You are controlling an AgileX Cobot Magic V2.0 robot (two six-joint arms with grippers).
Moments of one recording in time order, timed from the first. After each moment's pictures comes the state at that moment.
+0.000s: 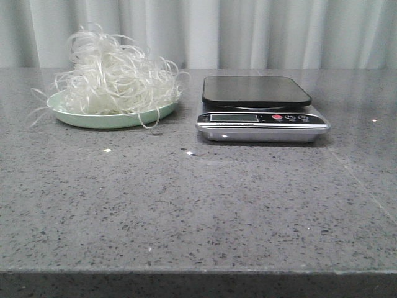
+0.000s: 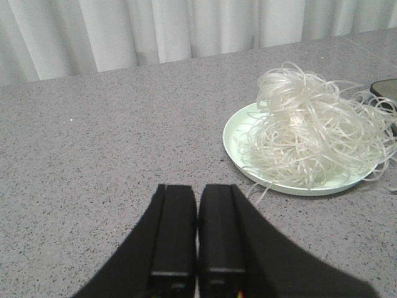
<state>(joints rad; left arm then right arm) -0.16 0.53 -0.50 -0.05 0.31 0.14 0.40 1.81 -2.10 0.17 1.04 -0.09</state>
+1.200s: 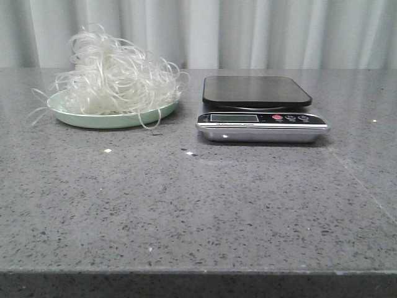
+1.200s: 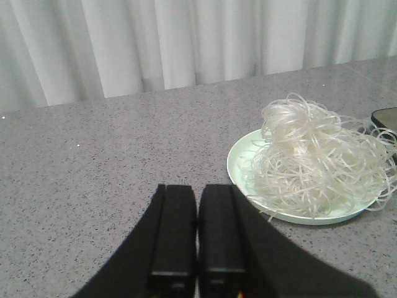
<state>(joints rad) -0.16 0.53 -0.50 -0.05 0.24 0.14 0.02 0.52 -0.41 0.10 0.10 -0.09</state>
